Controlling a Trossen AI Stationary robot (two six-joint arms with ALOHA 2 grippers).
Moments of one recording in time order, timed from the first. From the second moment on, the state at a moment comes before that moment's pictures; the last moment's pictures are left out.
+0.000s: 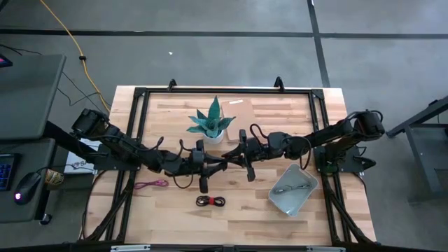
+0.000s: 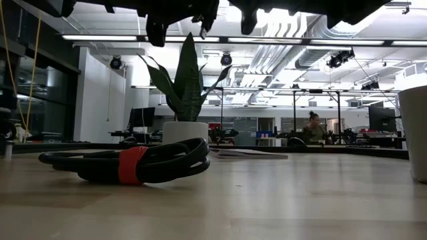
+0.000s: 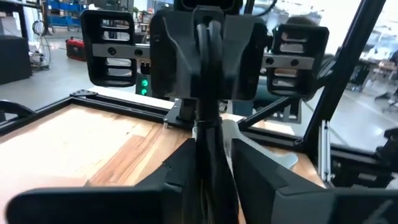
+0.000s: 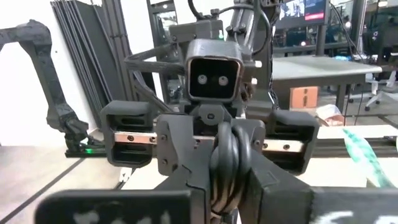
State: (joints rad) left arm -0.27 1.53 0.68 0.81 -0.51 -0.17; right arm 0.14 1.54 0.80 0.78 -0.04 0.09
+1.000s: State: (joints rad) left arm -0.51 0.95 0.39 0.66 -0.85 0.03; right arm 0.18 1.33 0.80 0.32 0.16 0.02
